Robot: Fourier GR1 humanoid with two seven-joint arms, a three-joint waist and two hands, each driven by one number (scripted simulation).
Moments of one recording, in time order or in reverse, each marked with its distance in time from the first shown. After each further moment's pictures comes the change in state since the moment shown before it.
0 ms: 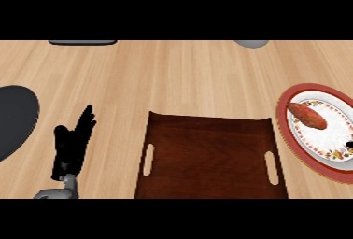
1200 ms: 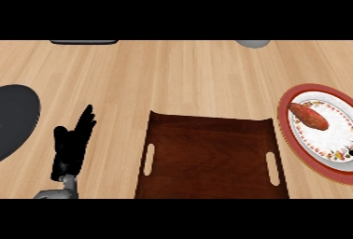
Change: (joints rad) left arm 0.004 -0.015 0.016 -0.015 -0.019 -0.026 0.005; right arm -0.032 -0.101 0.093 0.294 0.004 -0.203 -0.126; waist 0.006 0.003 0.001
